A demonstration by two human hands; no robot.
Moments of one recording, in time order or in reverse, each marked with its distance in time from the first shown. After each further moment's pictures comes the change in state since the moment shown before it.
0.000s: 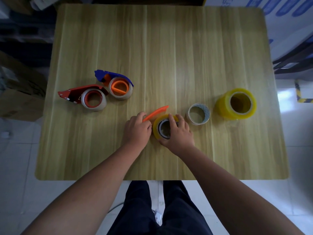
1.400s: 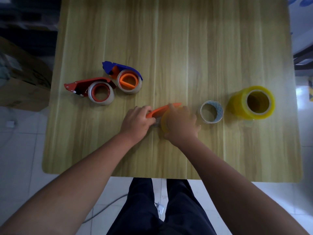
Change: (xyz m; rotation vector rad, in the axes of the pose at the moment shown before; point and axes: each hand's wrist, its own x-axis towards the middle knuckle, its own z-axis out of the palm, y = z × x) left_hand 0.015 -0.052 -0.001 -0.145 0.010 0.134; right_hand 0.017 -0.046 -0.016 -0.095 -0.125 0.135
